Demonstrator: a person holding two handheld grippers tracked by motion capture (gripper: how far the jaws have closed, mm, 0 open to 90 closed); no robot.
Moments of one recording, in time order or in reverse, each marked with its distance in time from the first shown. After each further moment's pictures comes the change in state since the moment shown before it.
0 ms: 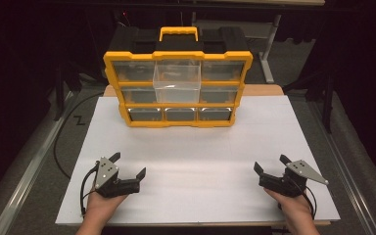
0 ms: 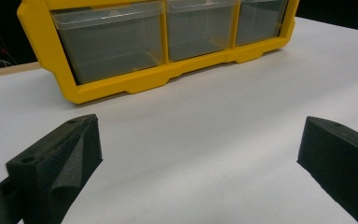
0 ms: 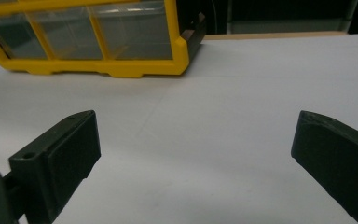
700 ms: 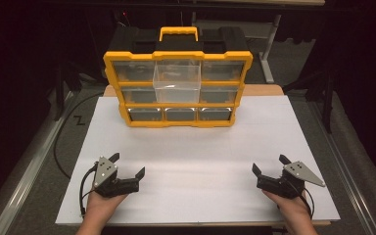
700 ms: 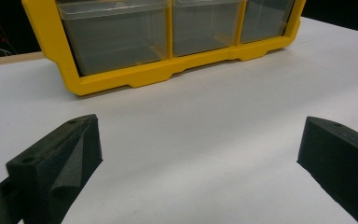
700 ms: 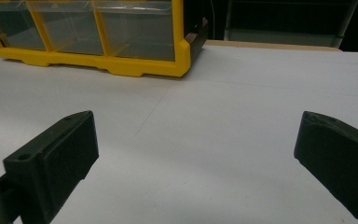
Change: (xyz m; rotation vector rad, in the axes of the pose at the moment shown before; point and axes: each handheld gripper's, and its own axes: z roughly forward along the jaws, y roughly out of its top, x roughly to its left) left arm 0.003 0.000 0.000 0.013 0.014 -0.044; right arm 0.007 0.000 0.000 -0.011 -0.020 -0.081
